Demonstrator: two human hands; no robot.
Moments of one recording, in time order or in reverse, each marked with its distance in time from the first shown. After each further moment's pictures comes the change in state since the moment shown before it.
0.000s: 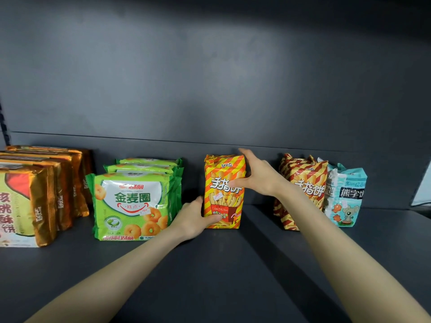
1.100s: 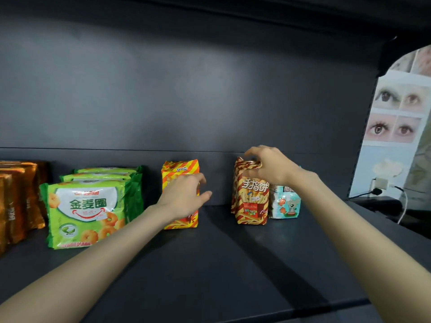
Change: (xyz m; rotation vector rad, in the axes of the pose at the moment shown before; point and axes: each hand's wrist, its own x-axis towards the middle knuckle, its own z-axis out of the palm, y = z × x) left_hand -0.025 0.118 0.002 0.439 0.273 0.361; right_hand -0.084 0.022 -0.103 -0.441 0.178 0.025
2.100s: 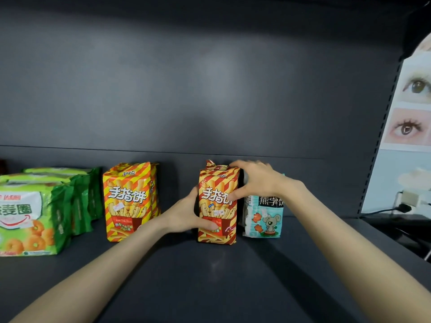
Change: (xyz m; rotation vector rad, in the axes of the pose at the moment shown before) left_hand 0.064 0.056 0.112 -0.591 -0.411 -0.254; right_hand 0.047 0.130 0.027 0.016 -0.224 -0.147
